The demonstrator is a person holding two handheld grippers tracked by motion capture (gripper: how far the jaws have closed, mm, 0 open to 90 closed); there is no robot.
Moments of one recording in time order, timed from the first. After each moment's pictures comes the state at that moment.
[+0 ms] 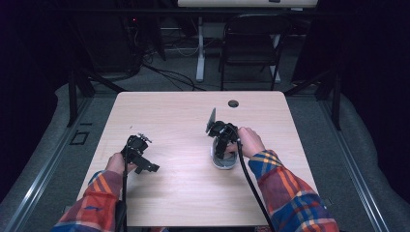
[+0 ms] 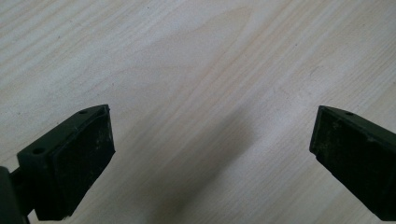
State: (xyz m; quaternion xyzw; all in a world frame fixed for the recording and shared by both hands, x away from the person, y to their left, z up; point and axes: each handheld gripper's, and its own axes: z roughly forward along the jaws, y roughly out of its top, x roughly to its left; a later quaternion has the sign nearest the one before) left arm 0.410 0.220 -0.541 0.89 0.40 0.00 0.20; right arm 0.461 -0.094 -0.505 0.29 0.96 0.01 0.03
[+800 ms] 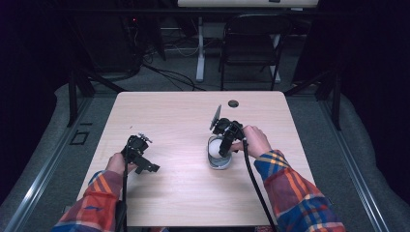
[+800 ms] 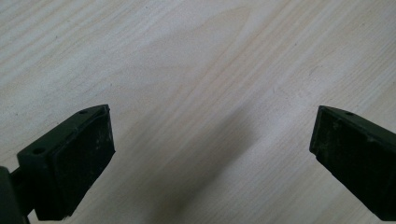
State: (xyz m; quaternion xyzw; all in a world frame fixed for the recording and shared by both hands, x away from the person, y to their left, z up) left arm 0.410 0.220 -0.541 0.89 0.40 0.00 0.19; right arm 0.451 -0.109 -0.482 0.29 0.96 0.04 0.05
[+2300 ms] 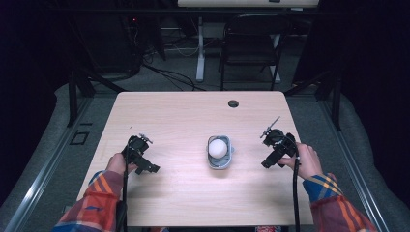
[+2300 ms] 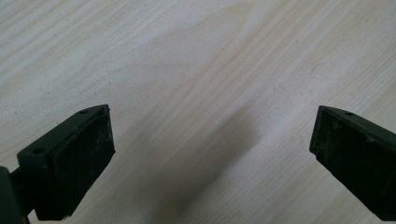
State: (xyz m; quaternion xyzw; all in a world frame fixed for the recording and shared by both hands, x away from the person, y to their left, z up) left arm 0.409 0.218 -0.542 0.90 0.40 0.01 0.19; right arm 0.394 -0.255 -0.489 0.39 0.91 0.09 0.09
